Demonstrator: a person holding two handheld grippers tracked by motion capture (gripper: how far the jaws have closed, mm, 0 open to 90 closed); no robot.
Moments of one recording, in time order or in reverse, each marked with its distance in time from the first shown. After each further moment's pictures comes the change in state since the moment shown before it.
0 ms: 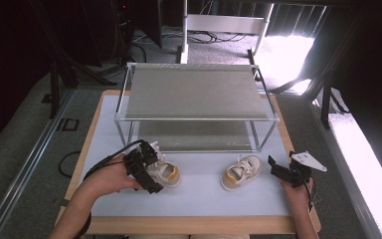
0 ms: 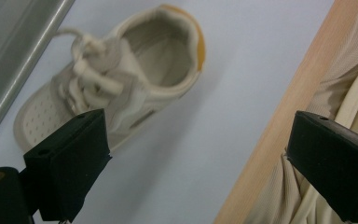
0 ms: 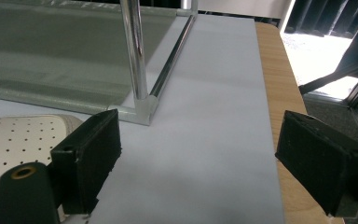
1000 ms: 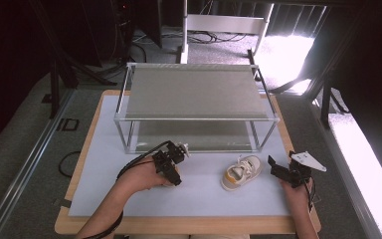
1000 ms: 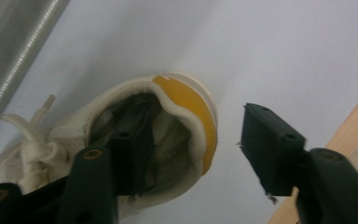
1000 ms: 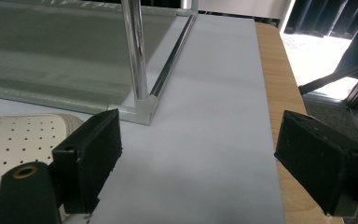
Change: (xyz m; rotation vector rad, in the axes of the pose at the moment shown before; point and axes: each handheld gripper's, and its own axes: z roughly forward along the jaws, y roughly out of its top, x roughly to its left) left arm -0.005 0.053 0.059 0.123 0.068 -0.081; right arm 0.001 0.000 0.000 0.001 -0.001 -0.007
